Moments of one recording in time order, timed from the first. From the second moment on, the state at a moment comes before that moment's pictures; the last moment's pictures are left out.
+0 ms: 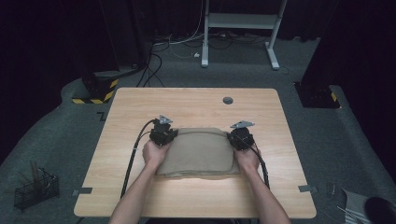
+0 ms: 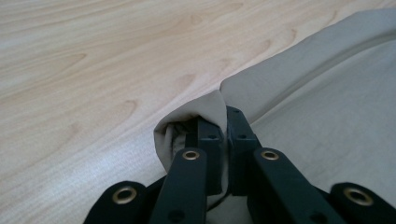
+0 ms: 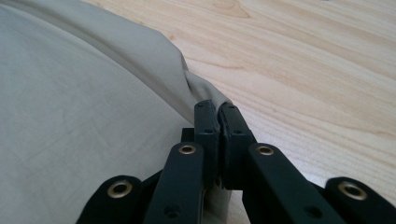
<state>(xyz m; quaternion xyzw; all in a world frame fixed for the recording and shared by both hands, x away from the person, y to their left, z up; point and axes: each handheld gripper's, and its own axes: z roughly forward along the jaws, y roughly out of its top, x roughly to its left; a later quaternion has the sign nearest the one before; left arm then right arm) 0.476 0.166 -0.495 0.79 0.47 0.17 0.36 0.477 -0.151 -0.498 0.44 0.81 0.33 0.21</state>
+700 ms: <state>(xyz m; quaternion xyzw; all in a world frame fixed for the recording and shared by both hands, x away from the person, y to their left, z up) 0.469 0.168 -0.500 0.78 0.48 0.17 0.37 0.472 -0.156 -0.503 0.45 0.81 0.33 0.19</state>
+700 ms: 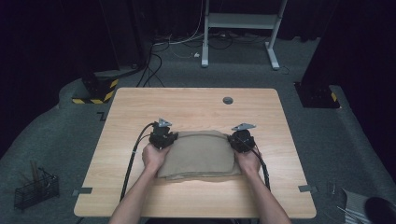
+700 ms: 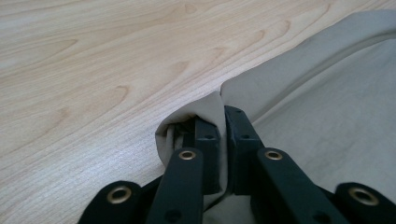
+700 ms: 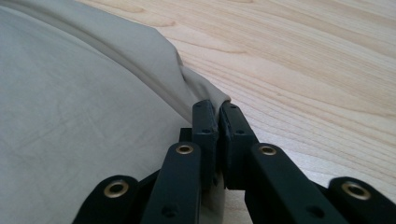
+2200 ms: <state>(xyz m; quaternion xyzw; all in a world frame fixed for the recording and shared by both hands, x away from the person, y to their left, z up) 0.429 0.154 -0.489 0.78 0.45 0.15 0.41 0.443 -0.126 -0.490 0.41 0.81 0.40 0.16</state>
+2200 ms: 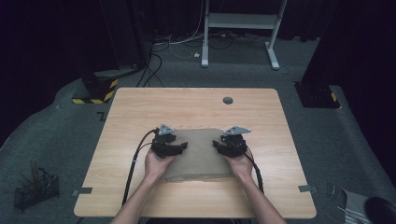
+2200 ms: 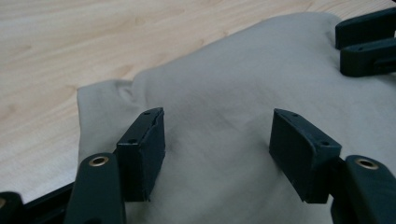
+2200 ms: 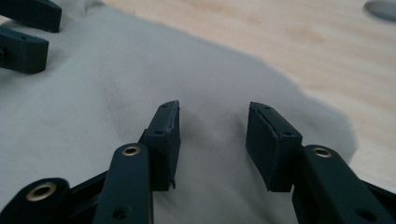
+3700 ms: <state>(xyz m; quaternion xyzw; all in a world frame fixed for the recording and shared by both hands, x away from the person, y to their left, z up) 0.422 0.167 -0.501 0.77 0.47 0.16 0.40 0.409 -0.163 -0.514 0.43 0.80 0.39 0.17</state>
